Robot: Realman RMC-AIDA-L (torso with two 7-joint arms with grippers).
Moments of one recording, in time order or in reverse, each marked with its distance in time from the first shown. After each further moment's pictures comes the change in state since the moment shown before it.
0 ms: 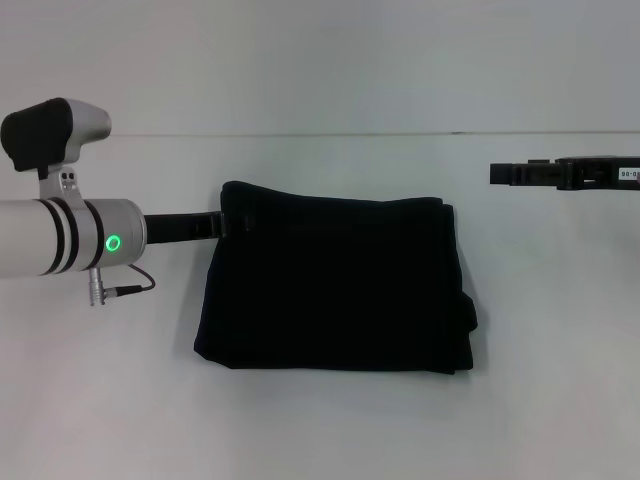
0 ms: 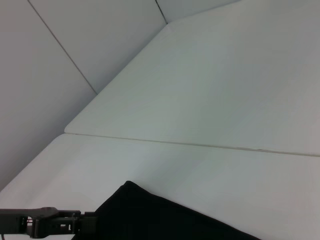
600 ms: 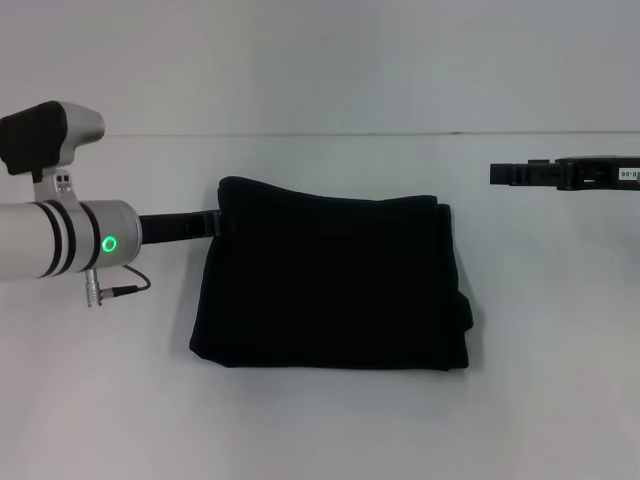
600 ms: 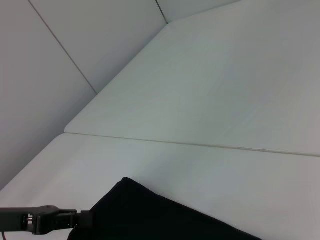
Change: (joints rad) left arm 0.007 -0.004 -0.006 0.000 -0.004 -0.033 -0.001; right arm 0.000 0.000 0.000 0.000 0.000 0.000 -0.003
